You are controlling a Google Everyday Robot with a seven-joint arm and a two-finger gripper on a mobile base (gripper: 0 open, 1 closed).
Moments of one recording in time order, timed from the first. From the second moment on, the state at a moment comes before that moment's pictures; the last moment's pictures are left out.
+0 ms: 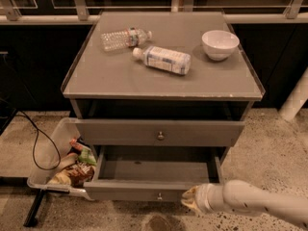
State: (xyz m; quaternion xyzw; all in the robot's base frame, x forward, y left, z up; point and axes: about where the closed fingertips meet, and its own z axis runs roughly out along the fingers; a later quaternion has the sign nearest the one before) arm 0.442 -0.159 0.395 -0.55 0.77 0.12 0.30
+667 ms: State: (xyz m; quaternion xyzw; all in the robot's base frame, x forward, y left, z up) arm 0.527 -0.162 0.460 -0.53 0.77 0.05 0.34
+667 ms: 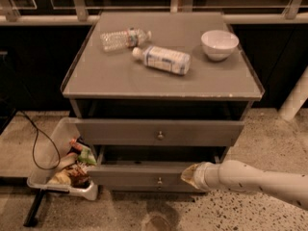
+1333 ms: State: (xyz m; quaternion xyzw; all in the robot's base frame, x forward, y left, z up) arm 0.497 -0.164 0.462 -0.53 0.78 0.07 0.33
